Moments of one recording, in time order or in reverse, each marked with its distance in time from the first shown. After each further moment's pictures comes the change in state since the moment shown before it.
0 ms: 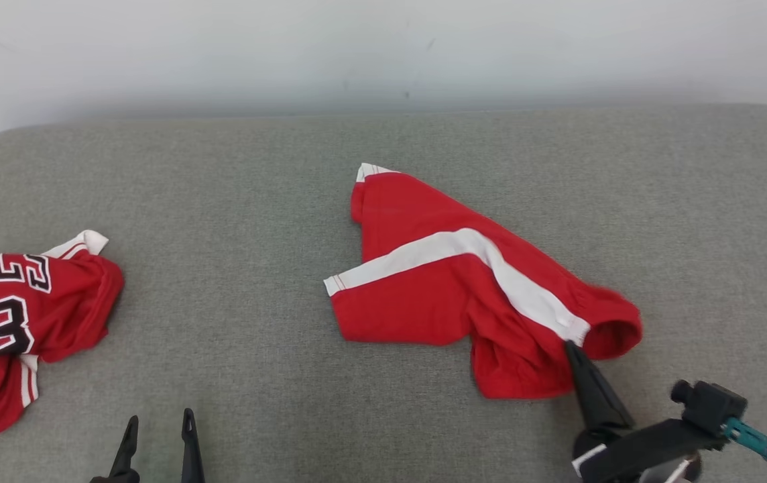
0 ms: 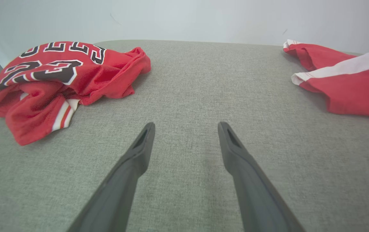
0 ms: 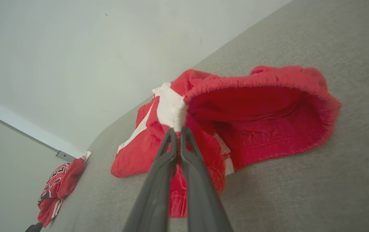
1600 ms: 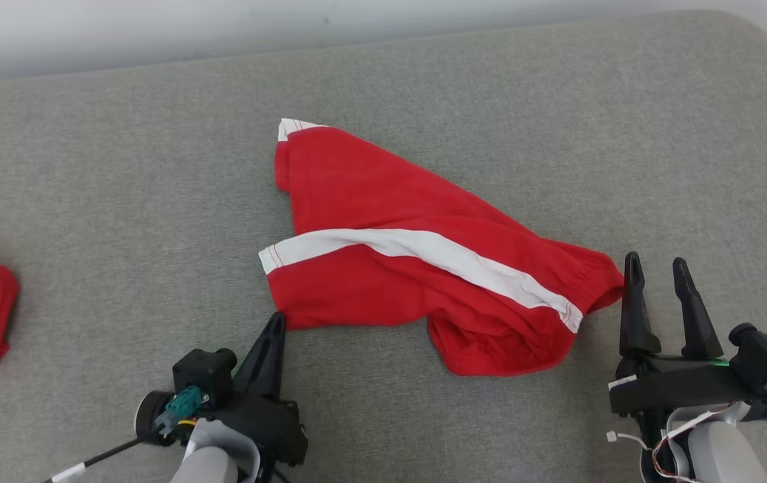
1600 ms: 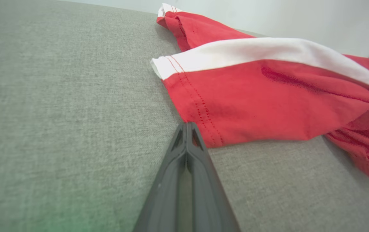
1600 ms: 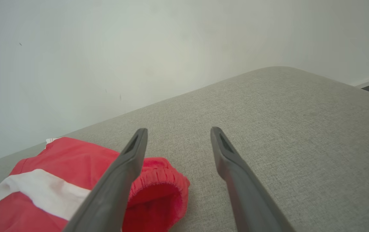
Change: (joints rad) left arm -0.405 -0.002 -0.294 0.352 -0.224 -0.113 -0.003; right arm -0.070 0.216 -0.468 -0.041 -0.618 0.000 0.000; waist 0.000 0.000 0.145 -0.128
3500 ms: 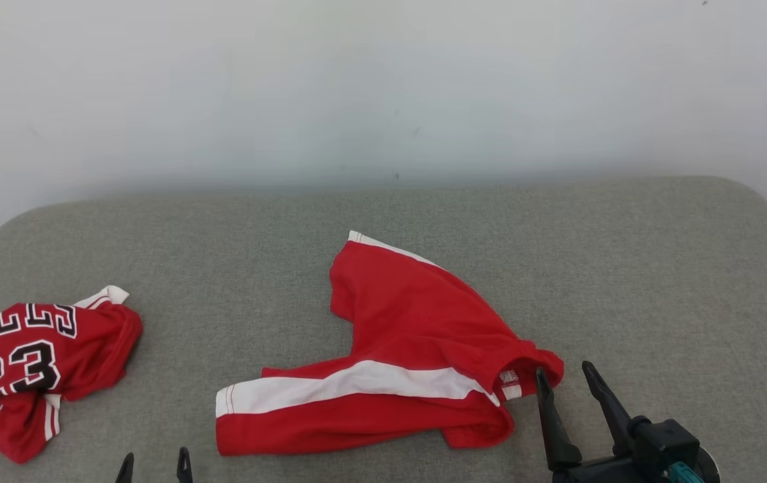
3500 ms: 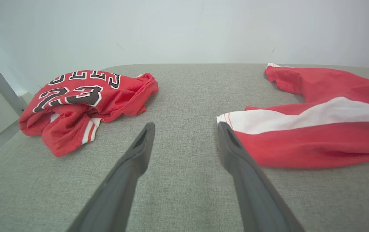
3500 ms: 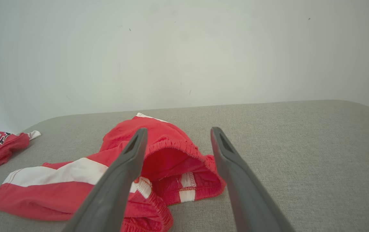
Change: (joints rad) left arm 0.470 0.001 0.340 -0.329 0.292 0.071 0.003; right arm 0.195 0.048 0.157 0.024 -0.206 0.000 0.000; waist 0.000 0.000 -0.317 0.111
